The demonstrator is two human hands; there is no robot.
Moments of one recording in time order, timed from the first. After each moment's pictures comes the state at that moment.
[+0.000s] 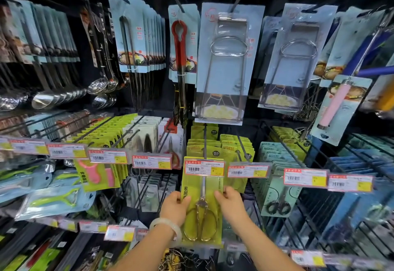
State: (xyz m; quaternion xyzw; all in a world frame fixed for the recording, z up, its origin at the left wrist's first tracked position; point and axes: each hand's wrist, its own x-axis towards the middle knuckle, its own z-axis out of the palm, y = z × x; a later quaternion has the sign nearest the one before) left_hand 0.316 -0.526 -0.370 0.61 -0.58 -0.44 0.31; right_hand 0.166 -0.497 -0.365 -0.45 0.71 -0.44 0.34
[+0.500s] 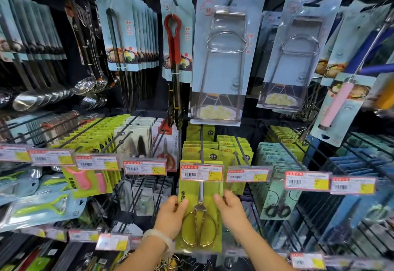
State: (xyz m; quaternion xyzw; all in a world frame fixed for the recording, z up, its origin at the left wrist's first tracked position) left_hand 0.316 -0.527 -0.372 0.55 -0.59 -0.48 0.34; right_hand 0.161 -0.496 -0.370 -0.47 0.67 -0.45 0.35
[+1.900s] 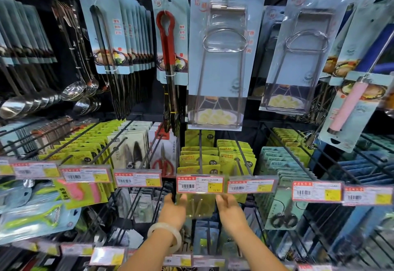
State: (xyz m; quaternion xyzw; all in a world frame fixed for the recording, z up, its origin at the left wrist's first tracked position) left_hand 0.293 -0.584 -0.391 0.65 -0.55 -0.45 0.27; right_hand 0.151 -0.528 -0.371 -0.43 0.77 -0.34 0.33
